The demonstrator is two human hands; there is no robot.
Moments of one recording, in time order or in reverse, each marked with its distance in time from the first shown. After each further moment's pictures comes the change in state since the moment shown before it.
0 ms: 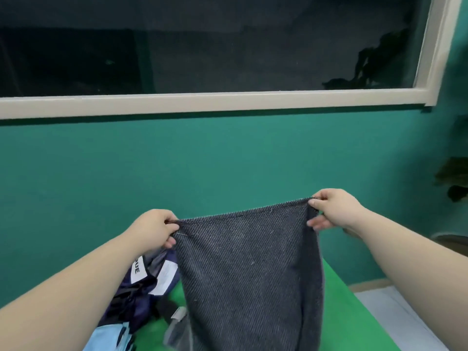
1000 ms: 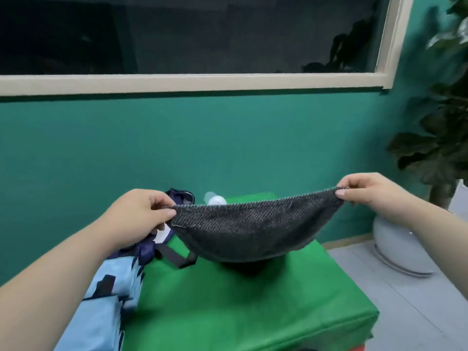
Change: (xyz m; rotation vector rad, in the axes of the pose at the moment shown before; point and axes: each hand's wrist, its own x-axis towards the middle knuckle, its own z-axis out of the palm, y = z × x) left_hand -0.206 0.037 -0.029 -0.084 -0.010 0.224; right_hand -0.195 0.028 -0.104 -0.127 -0.064 -0.297
